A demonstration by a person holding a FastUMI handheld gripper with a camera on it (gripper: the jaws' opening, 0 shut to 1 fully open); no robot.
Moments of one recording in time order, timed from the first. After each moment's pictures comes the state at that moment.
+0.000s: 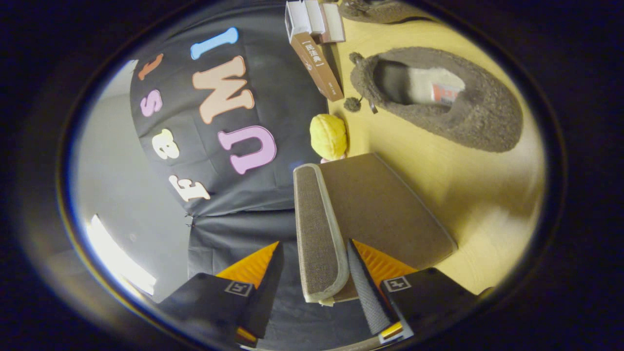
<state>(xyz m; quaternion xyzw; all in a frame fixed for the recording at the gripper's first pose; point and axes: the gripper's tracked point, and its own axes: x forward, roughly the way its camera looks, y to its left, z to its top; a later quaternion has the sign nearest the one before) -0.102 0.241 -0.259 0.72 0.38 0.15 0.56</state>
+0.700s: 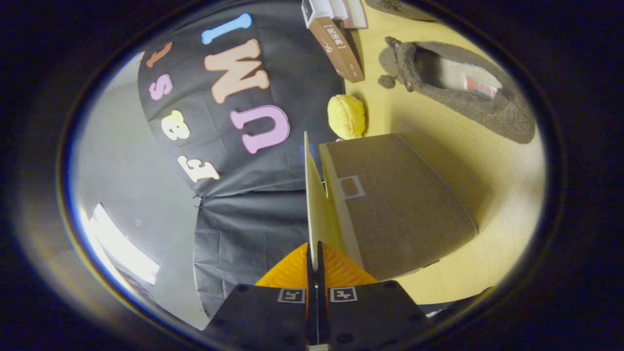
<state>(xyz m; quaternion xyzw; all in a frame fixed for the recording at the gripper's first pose) -0.108 0.256 -0.217 0.69 0.39 0.22 0.57</state>
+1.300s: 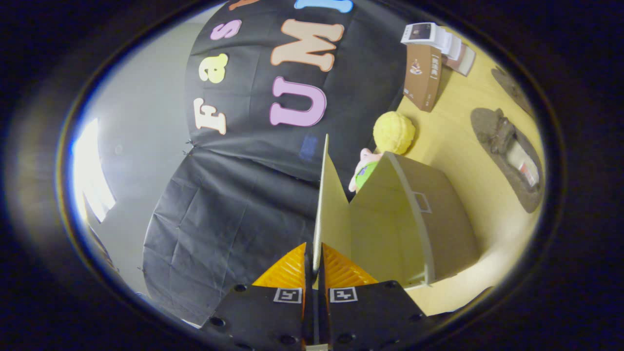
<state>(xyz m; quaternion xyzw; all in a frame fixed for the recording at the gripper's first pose) -0.092 0.302 -0.130 0.53 0.37 0.28 0.71</state>
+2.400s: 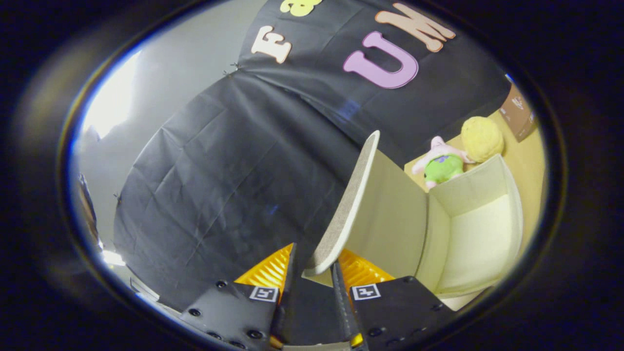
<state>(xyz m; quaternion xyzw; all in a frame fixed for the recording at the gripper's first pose) -0.130 0.481 -0.061 0.36 0.38 0.44 0.73</state>
